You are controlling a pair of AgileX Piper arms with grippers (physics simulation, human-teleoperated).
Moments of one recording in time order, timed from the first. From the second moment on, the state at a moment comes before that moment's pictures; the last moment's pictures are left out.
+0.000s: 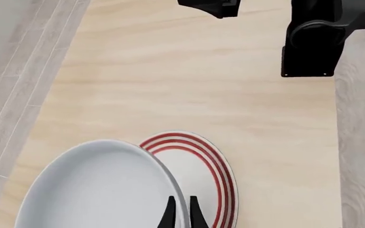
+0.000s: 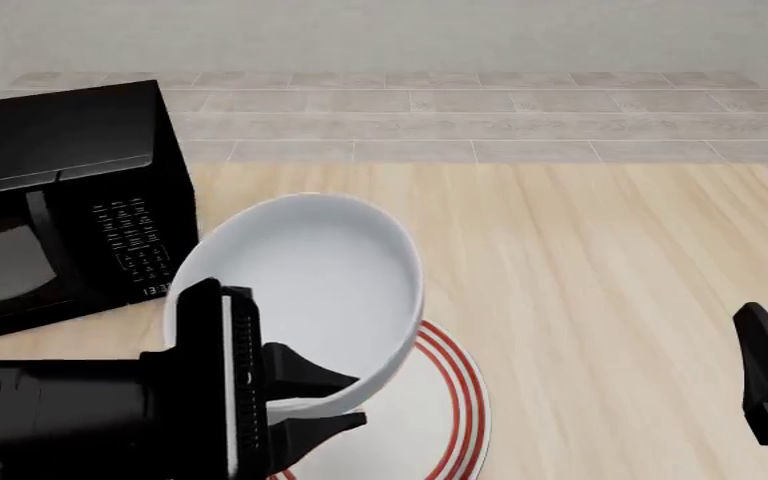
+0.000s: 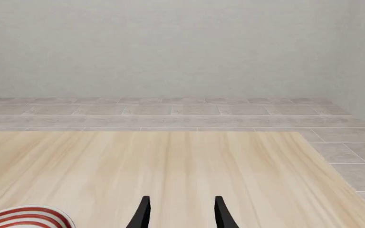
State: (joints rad) left arm -1.12 0.98 -0.59 0.28 0.44; right arm 0.00 0.03 -0.01 -0.01 0.00
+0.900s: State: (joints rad) left arm -1.16 1.04 -0.55 0.19 0.38; right arm 0.00 0.03 -0.01 -0.01 0.00
